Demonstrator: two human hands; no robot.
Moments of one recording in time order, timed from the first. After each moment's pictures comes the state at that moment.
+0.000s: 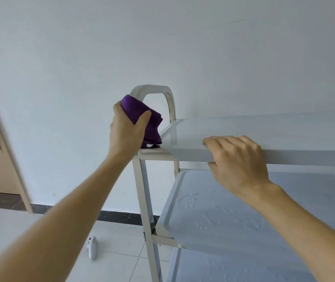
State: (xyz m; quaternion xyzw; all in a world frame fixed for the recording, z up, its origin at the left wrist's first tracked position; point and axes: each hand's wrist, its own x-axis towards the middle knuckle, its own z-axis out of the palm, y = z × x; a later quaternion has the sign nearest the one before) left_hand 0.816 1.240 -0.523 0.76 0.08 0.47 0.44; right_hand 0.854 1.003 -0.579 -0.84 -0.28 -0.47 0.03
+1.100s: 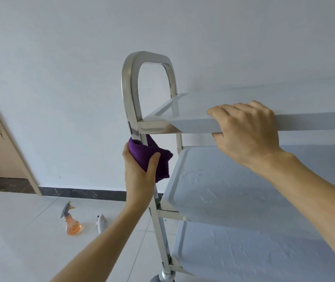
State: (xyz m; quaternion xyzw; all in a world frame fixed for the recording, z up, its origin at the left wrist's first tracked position) left_hand 0.799 1.228 -0.679 0.74 0.10 0.44 0.50; right_hand 0.858 1.004 -0.582 -0.83 -0.27 -0.50 0.03
